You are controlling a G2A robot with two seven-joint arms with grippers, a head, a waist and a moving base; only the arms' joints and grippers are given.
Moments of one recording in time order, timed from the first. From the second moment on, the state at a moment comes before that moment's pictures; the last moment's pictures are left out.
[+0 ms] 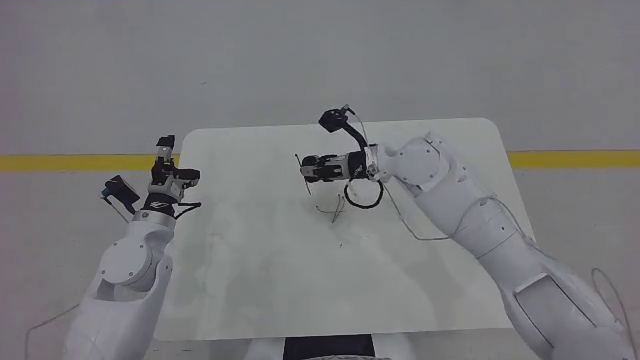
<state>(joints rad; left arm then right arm) 1.73 -1.15 -1.60 -1.80 -0.42 0.00 0.00 -0.83 -1.24 0.77 -1.27 -0.09 -0.34 0.89</state>
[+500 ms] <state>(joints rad) 1.73 -1.15 -1.60 -1.80 -0.42 0.00 0.00 -0.78 -1.32 0.76 -1.16 0.19 -0.15 0.66</state>
